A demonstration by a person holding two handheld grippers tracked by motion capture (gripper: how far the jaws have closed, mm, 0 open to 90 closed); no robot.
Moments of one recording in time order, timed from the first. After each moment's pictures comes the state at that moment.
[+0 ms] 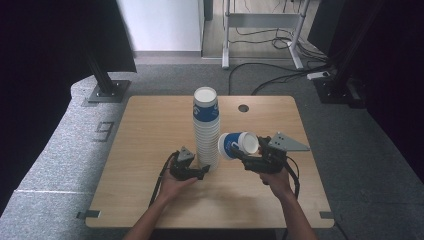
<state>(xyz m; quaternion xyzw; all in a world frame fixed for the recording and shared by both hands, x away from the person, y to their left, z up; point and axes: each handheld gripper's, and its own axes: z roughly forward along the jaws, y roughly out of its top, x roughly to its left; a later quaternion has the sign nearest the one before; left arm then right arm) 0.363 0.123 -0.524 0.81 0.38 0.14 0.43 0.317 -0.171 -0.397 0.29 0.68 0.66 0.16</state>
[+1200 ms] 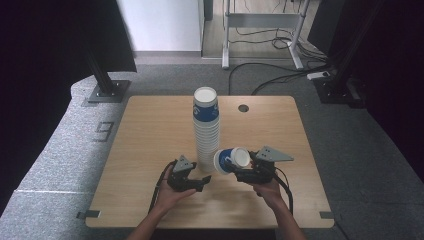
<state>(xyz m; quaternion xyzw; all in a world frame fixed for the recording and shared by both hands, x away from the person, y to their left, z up) 0.320 0.123 -0.511 0.81 0.35 0.10 0.46 0.319 -0.157 -0.458 0.32 0.70 0.62 0.13</state>
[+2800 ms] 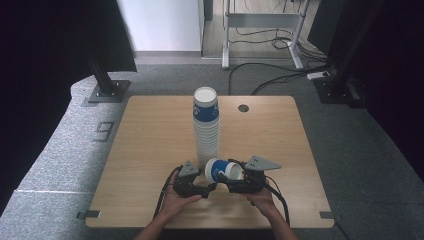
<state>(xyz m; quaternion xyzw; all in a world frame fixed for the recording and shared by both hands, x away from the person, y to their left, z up) 0.313 0.110 -0.522 0.81 0.36 0.07 0.45 0.306 -0.136 -0.485 0.31 0.73 0.60 0.10</state>
